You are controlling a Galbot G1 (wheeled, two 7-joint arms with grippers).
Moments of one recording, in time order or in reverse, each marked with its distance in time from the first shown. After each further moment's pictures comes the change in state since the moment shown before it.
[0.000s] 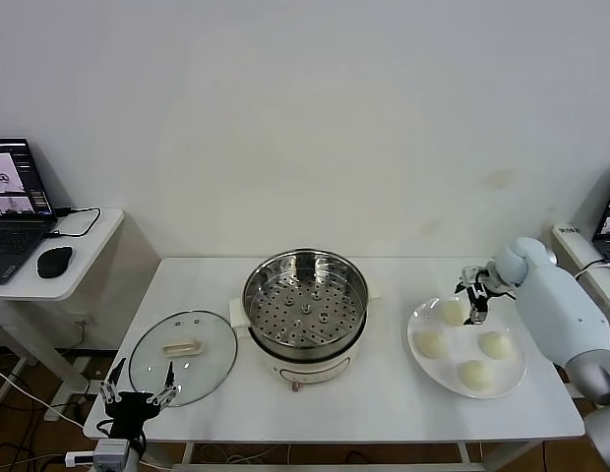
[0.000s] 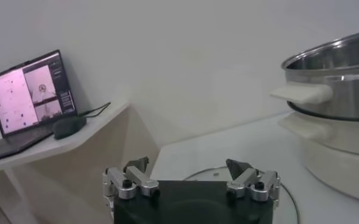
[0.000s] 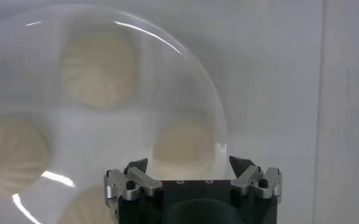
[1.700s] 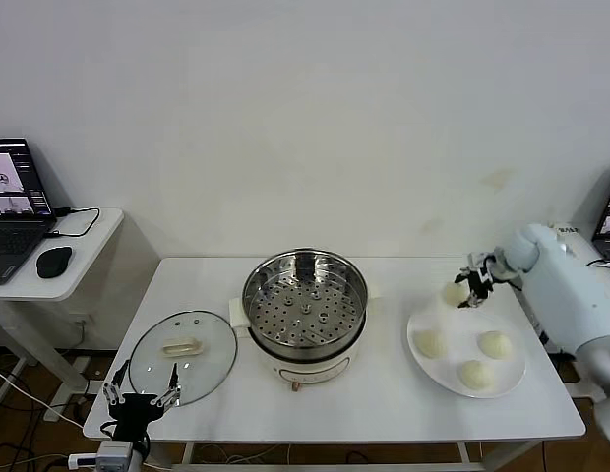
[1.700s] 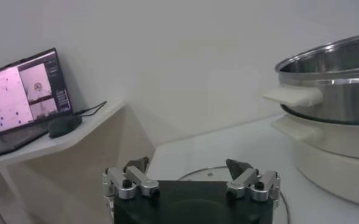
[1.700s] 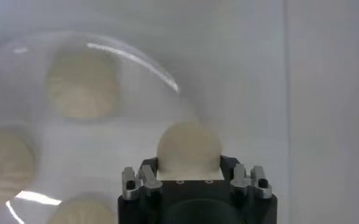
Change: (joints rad) left arm 0.019 -0.007 0.013 -0.025 0.005 0.006 0.001; right arm 0.219 -0.085 -0.205 0.110 0.307 0.005 -0.124
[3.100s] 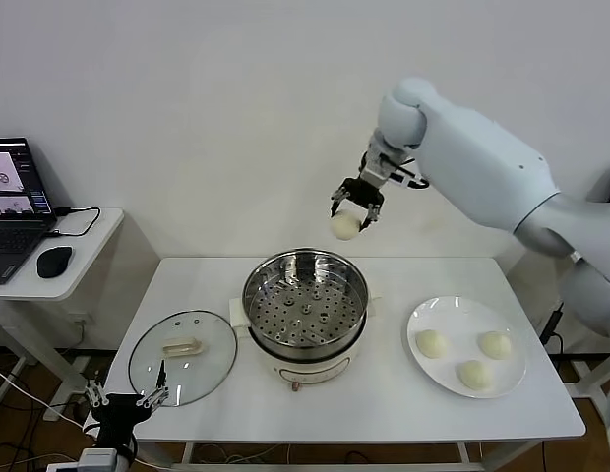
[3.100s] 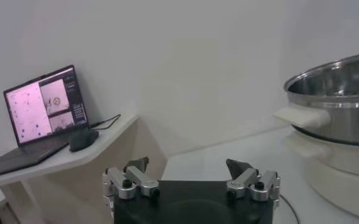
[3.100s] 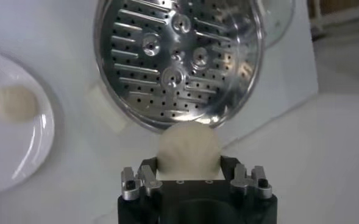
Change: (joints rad) left arm 0.054 -0.013 -0.031 -0.088 -0.010 0.008 -0.014; right arm 0.447 0.325 -0.531 0.147 0.140 0.593 -0.079
